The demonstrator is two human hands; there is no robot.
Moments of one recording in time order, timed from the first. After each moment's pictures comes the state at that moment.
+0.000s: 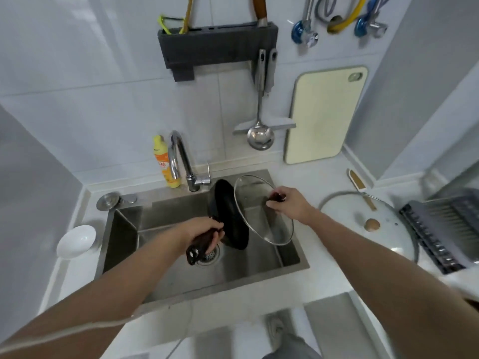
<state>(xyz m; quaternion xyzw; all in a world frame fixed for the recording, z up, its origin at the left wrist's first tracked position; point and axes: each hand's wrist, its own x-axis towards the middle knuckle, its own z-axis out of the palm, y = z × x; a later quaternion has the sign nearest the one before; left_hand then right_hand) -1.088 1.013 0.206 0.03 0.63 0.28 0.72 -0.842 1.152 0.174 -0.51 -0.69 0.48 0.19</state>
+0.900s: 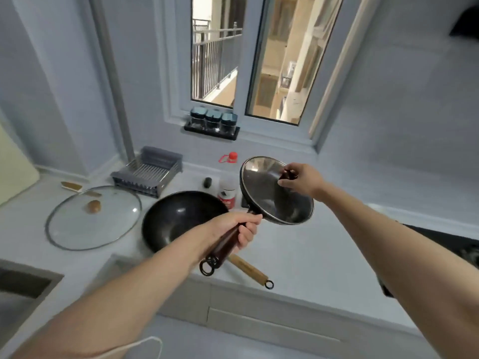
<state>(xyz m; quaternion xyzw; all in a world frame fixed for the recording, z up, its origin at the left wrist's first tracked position) -0.535 0.722 0.312 0.38 0.19 -0.20 0.88 -0.306 0.604 0.366 -0.87 -0.36 0.12 0.30</state>
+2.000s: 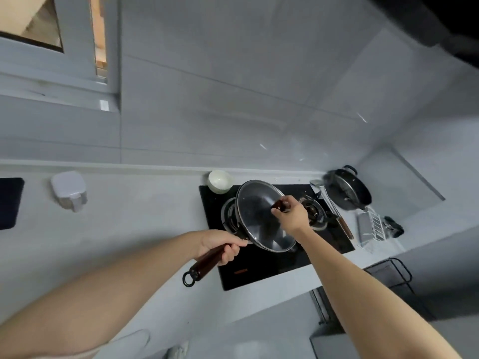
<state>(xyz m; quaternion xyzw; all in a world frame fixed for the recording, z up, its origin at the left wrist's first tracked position) -0.073 0.406 0.174 0.41 0.10 -0.52 0.74 0.010 0.186 0.241 -0.95 0.04 0.01 0.30</state>
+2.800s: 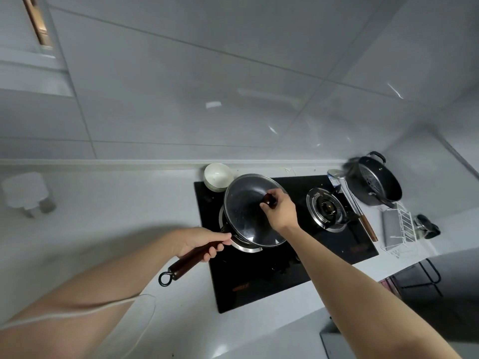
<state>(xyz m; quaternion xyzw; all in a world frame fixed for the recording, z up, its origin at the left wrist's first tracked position) 0.021 0.412 0.092 0.49 0.15 -0.49 0.71 0.113 0.188 0.156 -0.96 -0.01 0.05 0.27</state>
